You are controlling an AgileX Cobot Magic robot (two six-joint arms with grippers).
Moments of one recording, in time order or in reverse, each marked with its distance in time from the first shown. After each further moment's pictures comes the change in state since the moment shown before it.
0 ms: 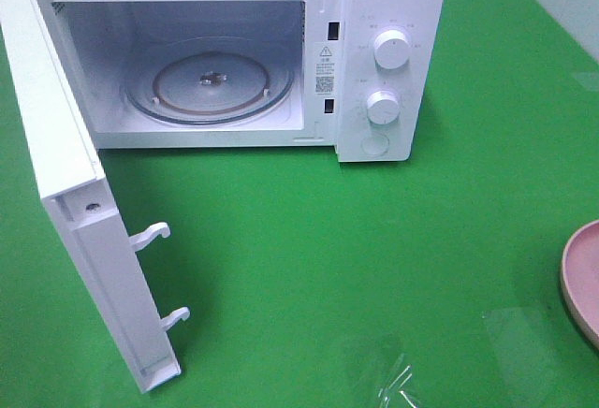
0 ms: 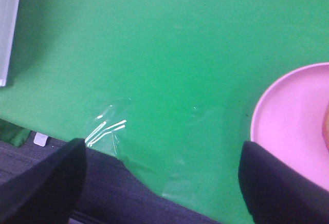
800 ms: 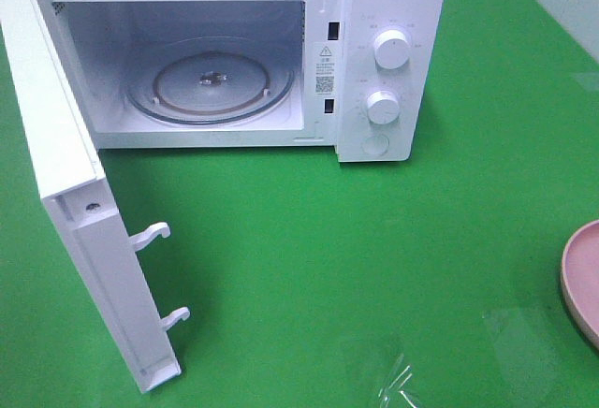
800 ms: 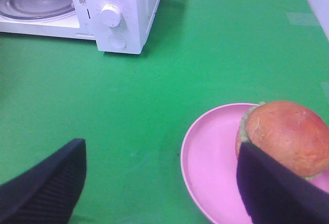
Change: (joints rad) left arm 0.000 0.000 0.000 0.000 0.000 0.000; right arm -0.308 -0.394 0.012 0.006 0.075 -0.147
